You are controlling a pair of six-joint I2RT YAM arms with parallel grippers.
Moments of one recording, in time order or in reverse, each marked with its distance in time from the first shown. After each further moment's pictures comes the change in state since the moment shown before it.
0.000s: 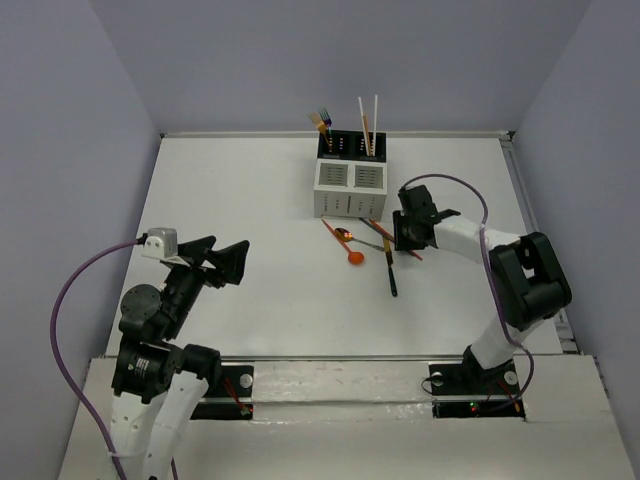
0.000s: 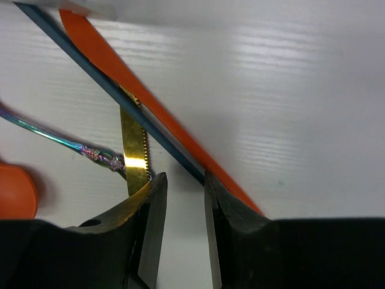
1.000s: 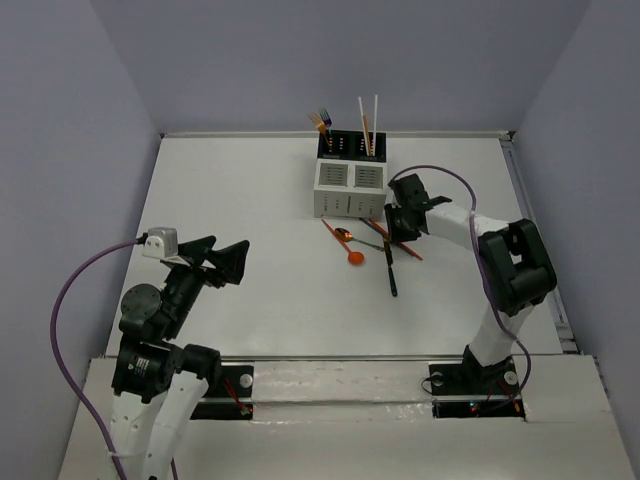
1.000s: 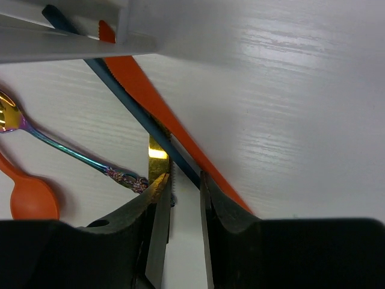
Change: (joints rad) left arm 0.000 0.002 0.000 0.000 0.000 0.000; right arm 0.001 0.080 0.129 -0.087 -0.066 -0.062
